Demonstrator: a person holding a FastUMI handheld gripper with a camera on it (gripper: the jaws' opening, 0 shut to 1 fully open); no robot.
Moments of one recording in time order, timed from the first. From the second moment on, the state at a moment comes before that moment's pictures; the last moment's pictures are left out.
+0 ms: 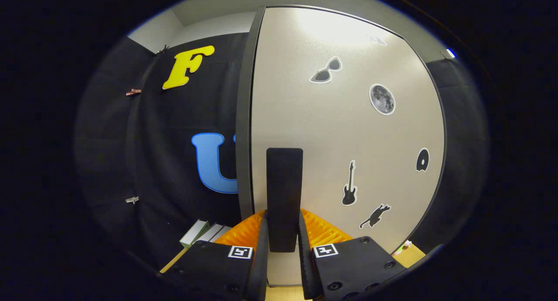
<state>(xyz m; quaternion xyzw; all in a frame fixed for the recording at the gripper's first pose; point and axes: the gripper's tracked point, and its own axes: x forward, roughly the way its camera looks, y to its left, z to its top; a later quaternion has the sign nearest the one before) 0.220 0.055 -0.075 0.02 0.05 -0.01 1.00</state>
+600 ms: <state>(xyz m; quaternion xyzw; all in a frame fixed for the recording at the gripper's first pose) 0.195 0.053 -0.076 0.02 0.07 -0.01 1.00</state>
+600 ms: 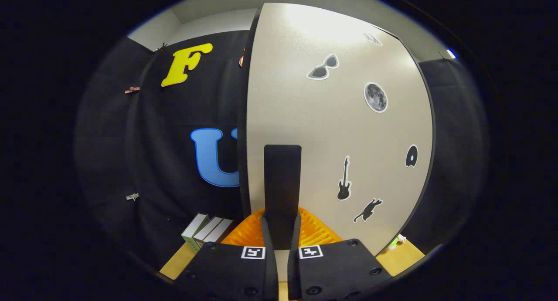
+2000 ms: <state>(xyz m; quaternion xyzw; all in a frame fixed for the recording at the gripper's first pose) 0.045 -0.036 -0.062 0.02 0.05 0.08 1.00</state>
